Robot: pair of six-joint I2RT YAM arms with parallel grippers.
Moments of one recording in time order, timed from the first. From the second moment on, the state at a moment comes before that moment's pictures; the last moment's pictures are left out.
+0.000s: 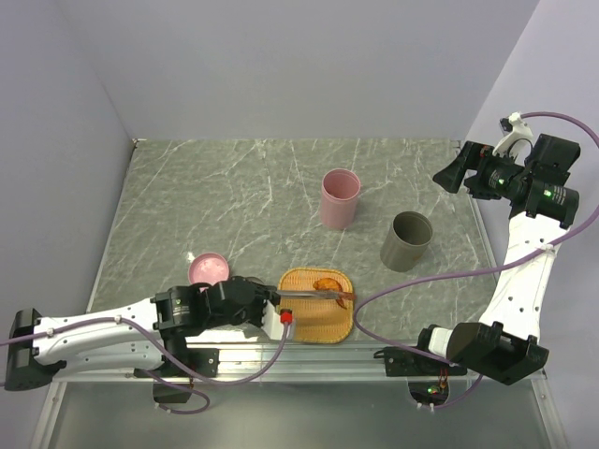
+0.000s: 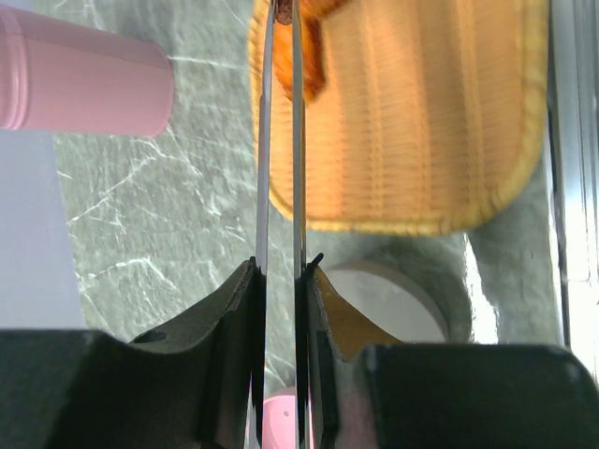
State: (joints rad) left arm -1.27 0.79 0.60 -0.43 -0.15 0.77; right arm -0.43 1.24 1.57 -0.99 -0.71 -0.03
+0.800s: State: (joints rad) left arm -1.06 1.45 1.33 -0.39 0.06 0.35; right arm -0.43 1.25 1.70 -1.00 -0.72 0.02
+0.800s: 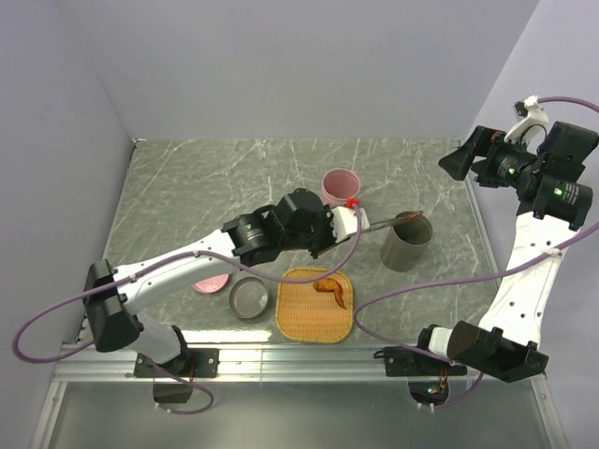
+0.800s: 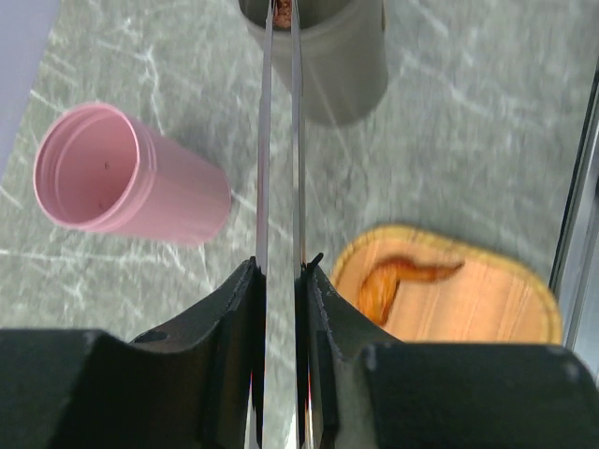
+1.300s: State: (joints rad) left arm -1.04 1.66 1.49 -0.38 0.13 0.24; right arm -0.43 1.26 1.73 -0.99 -0.72 0.06
